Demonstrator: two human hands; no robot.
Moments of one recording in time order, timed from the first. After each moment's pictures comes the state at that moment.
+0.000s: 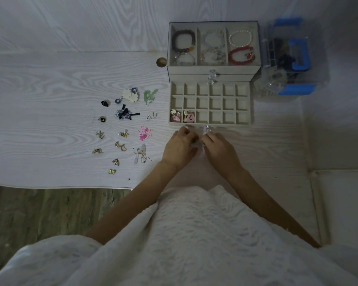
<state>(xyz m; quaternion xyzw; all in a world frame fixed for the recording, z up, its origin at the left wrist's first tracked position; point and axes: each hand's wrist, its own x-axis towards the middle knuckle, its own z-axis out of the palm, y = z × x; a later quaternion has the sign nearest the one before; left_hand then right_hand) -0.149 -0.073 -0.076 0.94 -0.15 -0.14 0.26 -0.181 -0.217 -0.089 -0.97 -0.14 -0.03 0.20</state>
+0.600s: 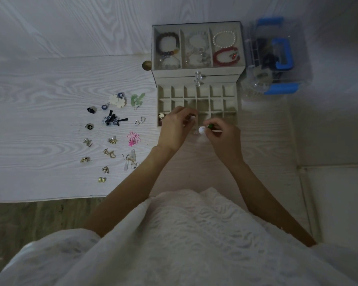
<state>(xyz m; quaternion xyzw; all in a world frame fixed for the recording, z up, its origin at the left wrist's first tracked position) -0.101 -0.098 -0.052 0.90 -0.16 -0.02 0.41 -0.158 -0.236 -0.051 -0.84 0.13 -0.07 0.51</state>
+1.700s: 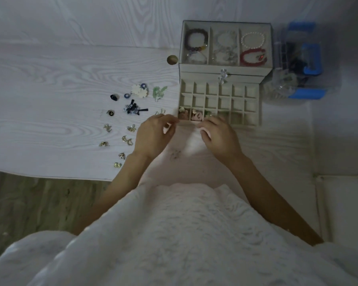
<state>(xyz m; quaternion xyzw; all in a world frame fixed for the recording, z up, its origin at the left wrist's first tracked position) -0.133 -0.002 -0.032 0.95 -0.13 0.00 0.30 -0.150 -0.199 -0.050 -0.96 -0.12 -0.01 0.26</state>
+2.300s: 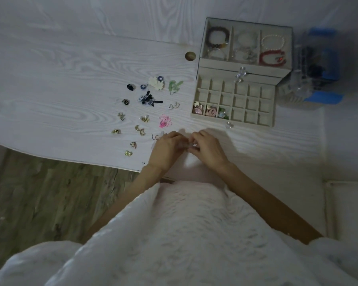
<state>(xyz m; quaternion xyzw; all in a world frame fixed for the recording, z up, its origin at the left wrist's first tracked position) -0.185 0.007 -0.073 0.94 -0.13 -0.06 0.30 -0.176 -0.147 -0.081 -0.94 -0.13 0.14 0.30</state>
